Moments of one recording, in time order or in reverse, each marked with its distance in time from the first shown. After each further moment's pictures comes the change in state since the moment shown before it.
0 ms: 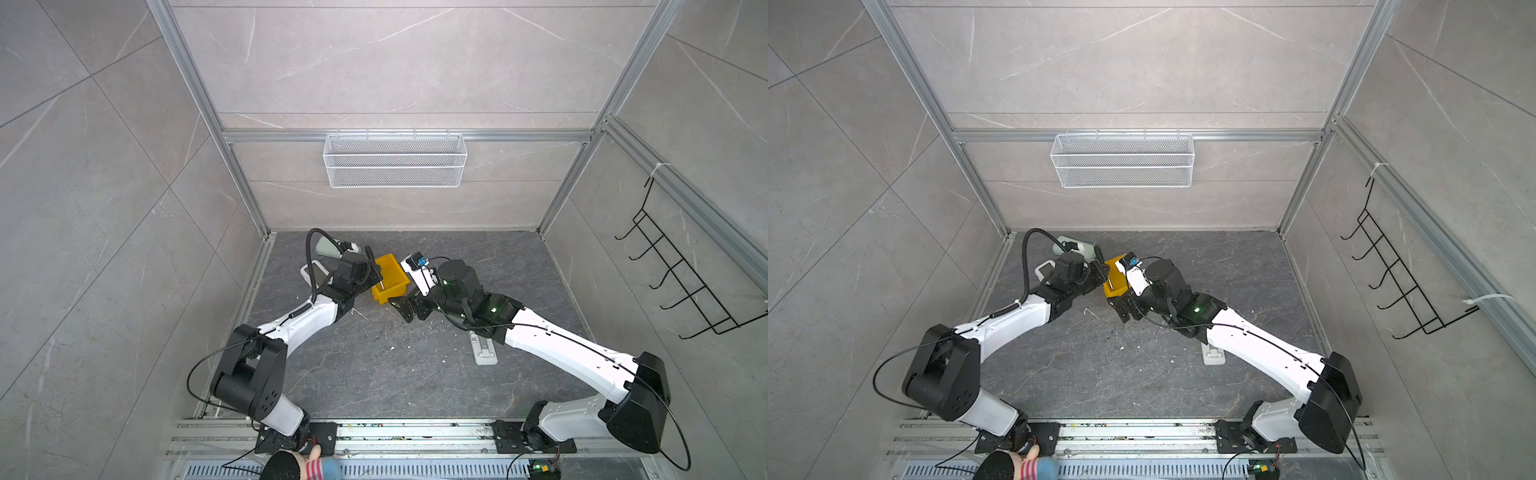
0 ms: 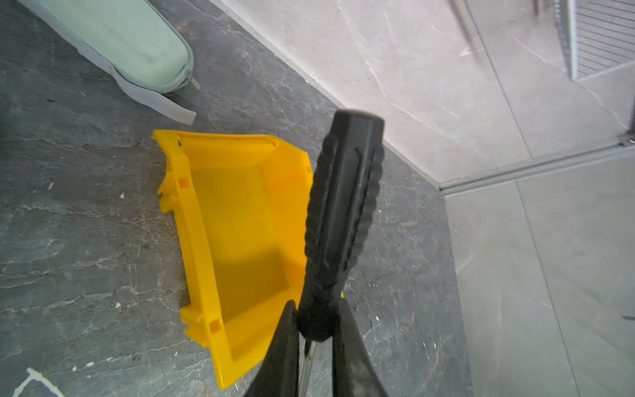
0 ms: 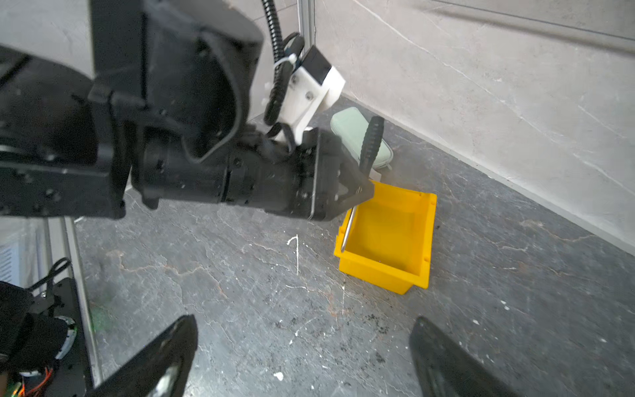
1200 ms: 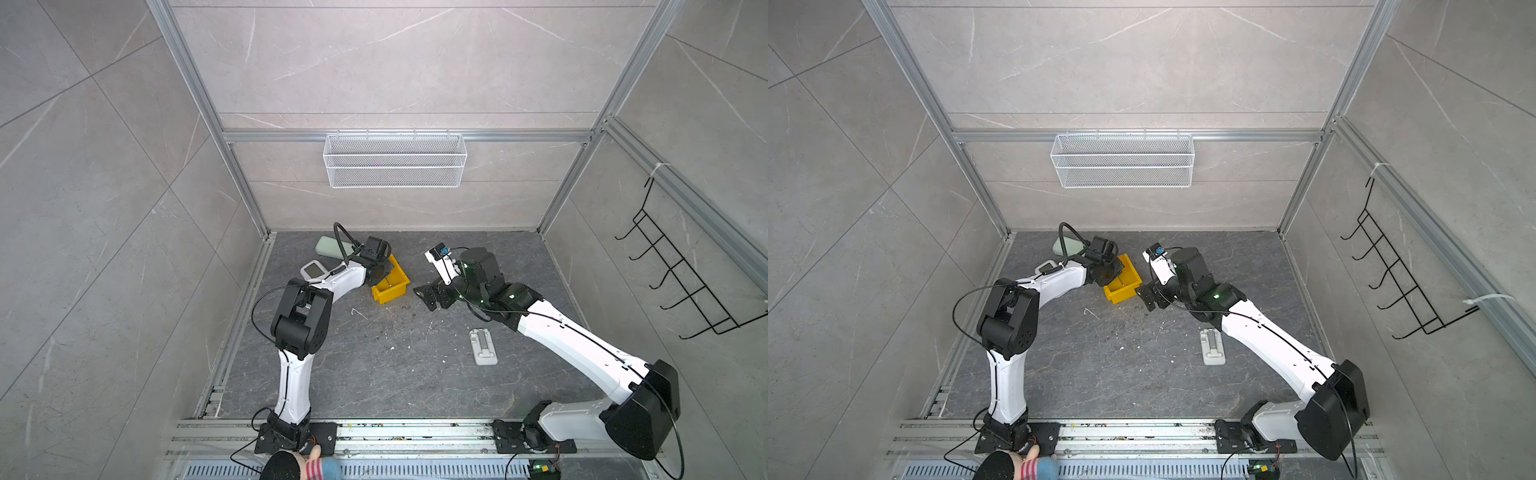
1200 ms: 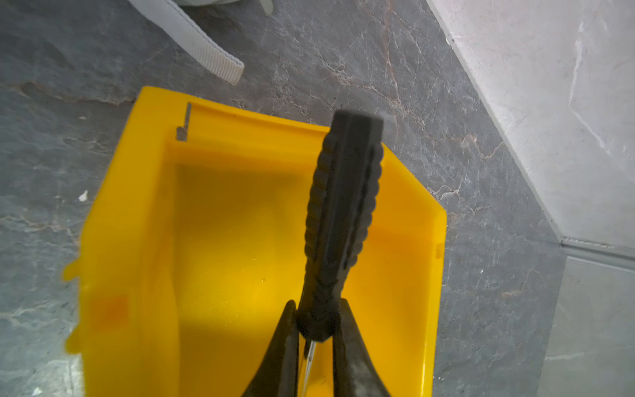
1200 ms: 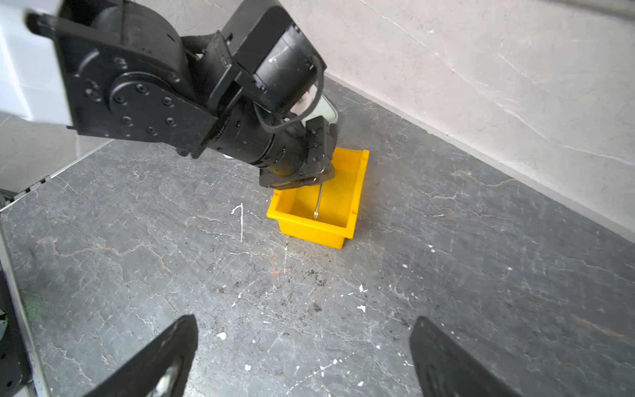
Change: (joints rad) left arm 0.005 0.476 0.489 -0.364 -0.056 -0.180; right arm -0.215 -0.032 -0.004 -0.126 -0.092 -0.077
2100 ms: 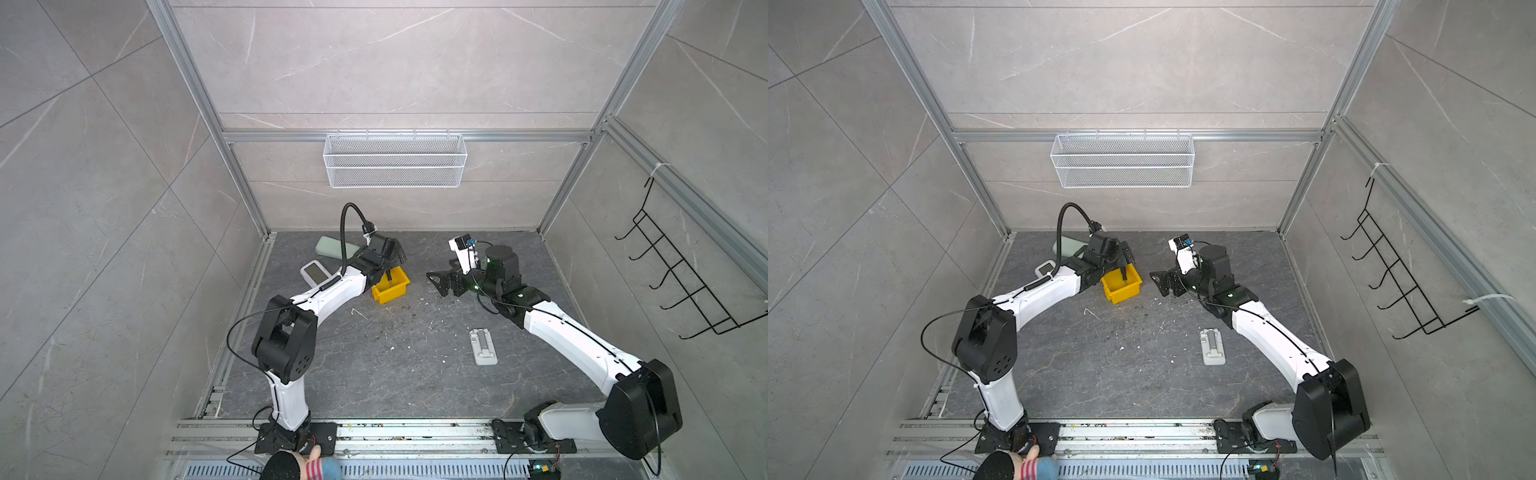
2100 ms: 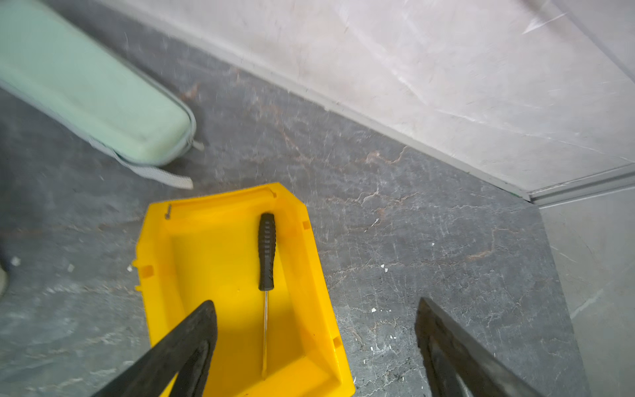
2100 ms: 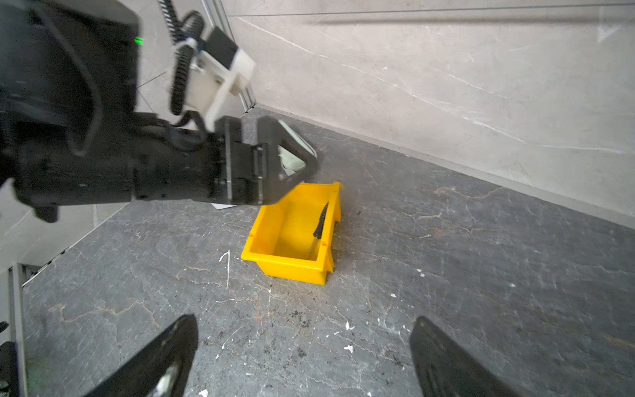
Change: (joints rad) left arm -0.104 -0.256 -0.132 0.148 -0.201 0.397; right arm -0.220 -0.001 -0.179 0.337 -0.196 0.115
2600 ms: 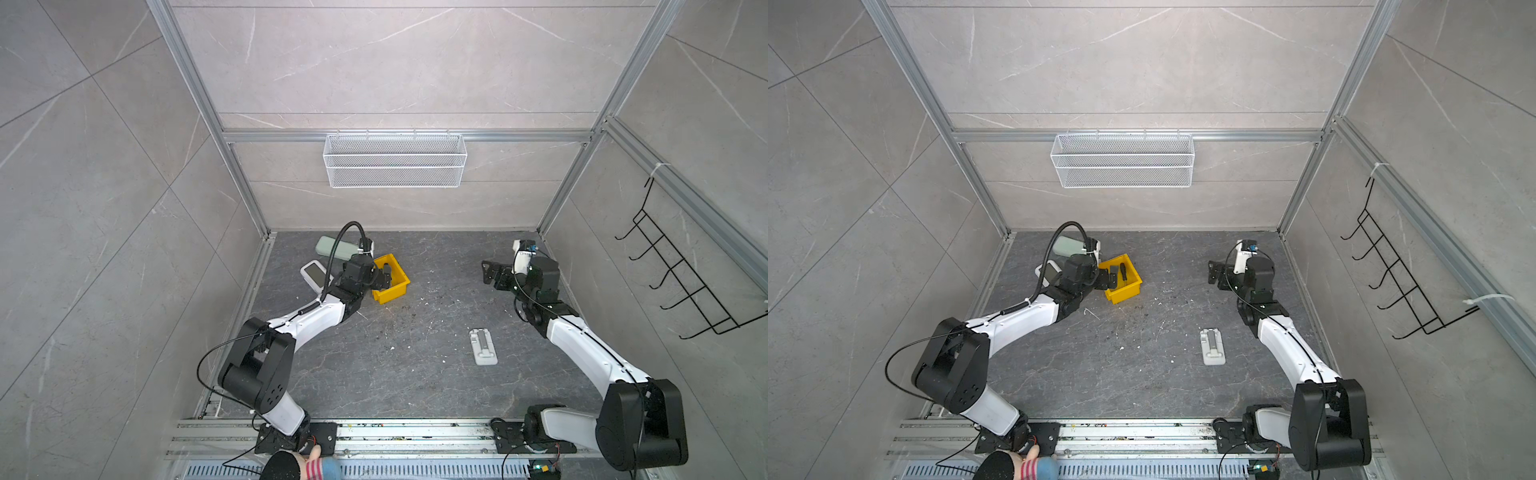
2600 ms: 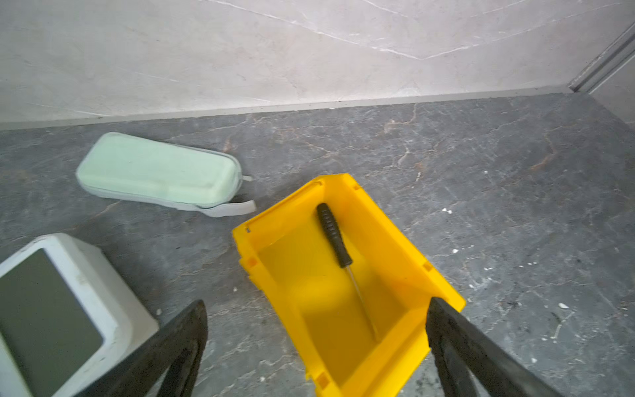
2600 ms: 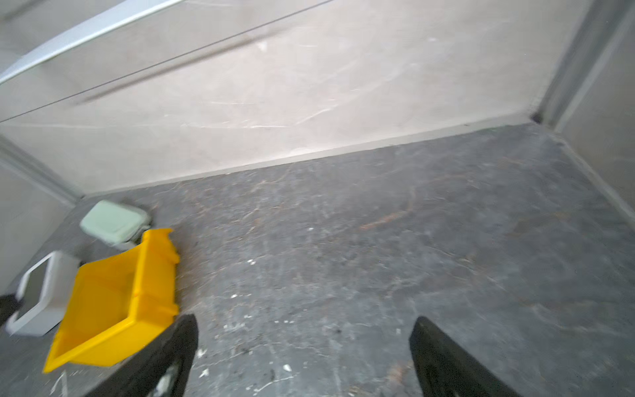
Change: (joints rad) left arm 0.088 -0.235 -0.443 0.331 0.047 0.478; right arm -0.379 -0.085 -0.237 0.171 0.222 0.184
